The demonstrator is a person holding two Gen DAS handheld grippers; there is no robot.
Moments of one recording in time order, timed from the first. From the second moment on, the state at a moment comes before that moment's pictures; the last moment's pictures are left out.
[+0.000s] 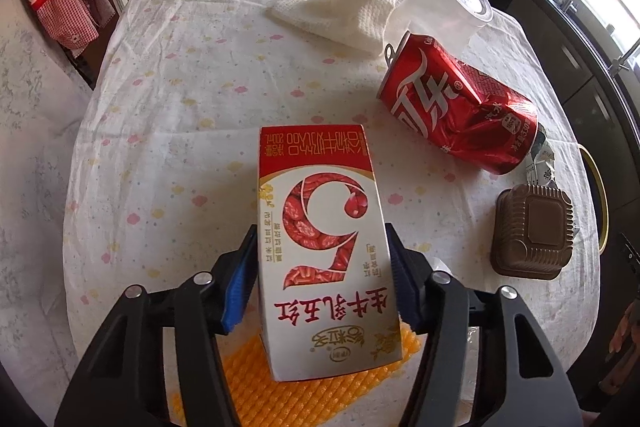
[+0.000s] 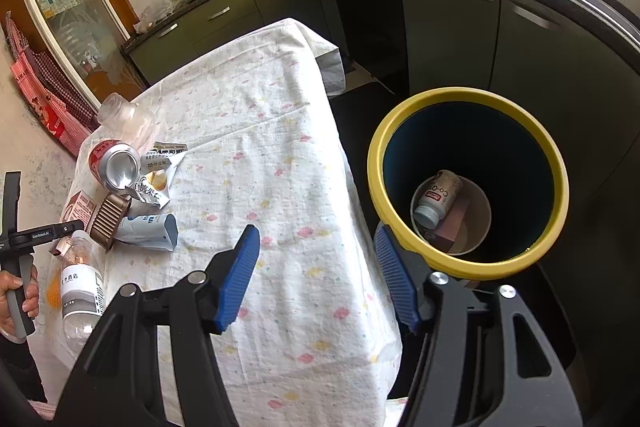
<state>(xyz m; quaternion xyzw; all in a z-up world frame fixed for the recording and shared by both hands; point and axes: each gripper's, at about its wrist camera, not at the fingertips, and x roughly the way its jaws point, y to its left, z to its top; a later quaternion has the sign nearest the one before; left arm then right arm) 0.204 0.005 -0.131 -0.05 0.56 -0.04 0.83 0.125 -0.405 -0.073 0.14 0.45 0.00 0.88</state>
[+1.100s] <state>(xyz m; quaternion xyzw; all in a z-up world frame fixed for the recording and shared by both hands) 0.141 -0.208 -0.002 0.08 0.45 -0.28 0.84 0.075 -0.481 -0.062 0.17 0.41 -0.08 0.89</state>
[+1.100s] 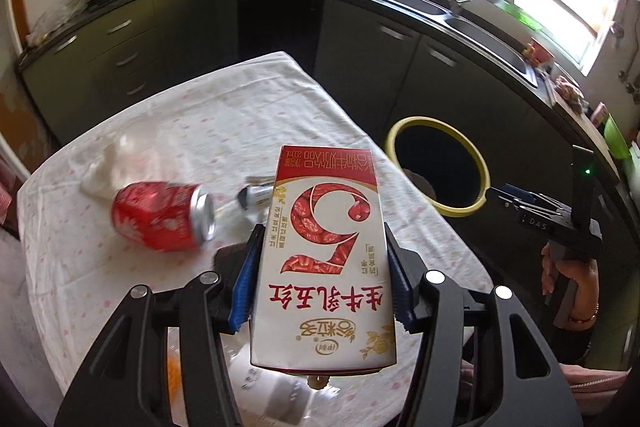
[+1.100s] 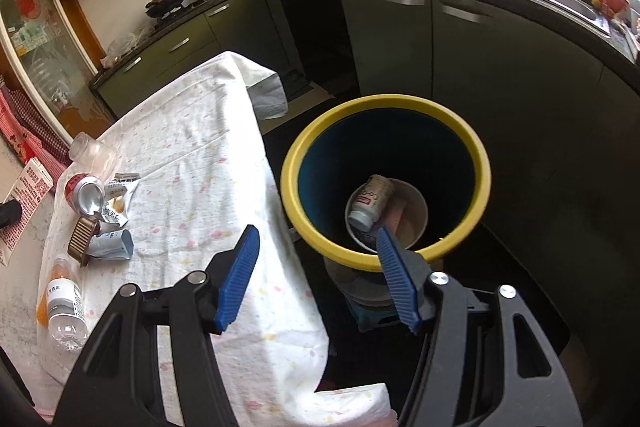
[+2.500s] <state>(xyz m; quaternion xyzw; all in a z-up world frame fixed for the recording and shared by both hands) 0.152 -0.383 -0.117 0.29 0.53 -0.36 0.71 0.063 -0.555 -0.103 0.25 0.40 -0.08 0.88</state>
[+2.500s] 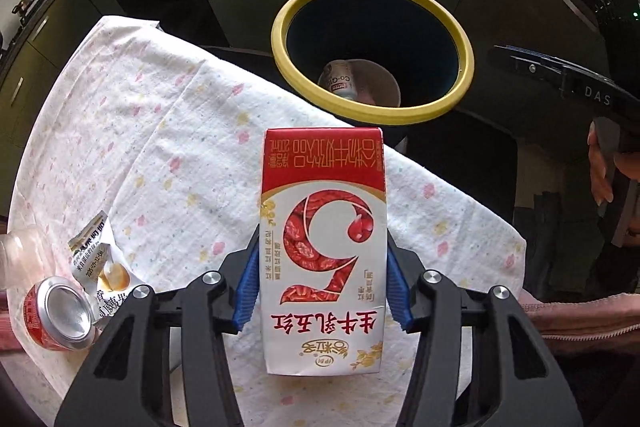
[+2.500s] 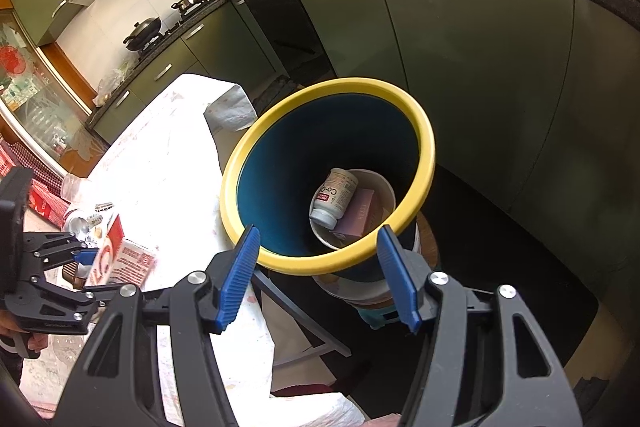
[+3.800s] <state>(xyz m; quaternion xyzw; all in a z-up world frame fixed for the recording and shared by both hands) 0.169 -0.375 0.016 0.14 0.40 -0.40 0.82 0.052 -0.560 -0.096 0.24 0.40 -0.10 0.88</state>
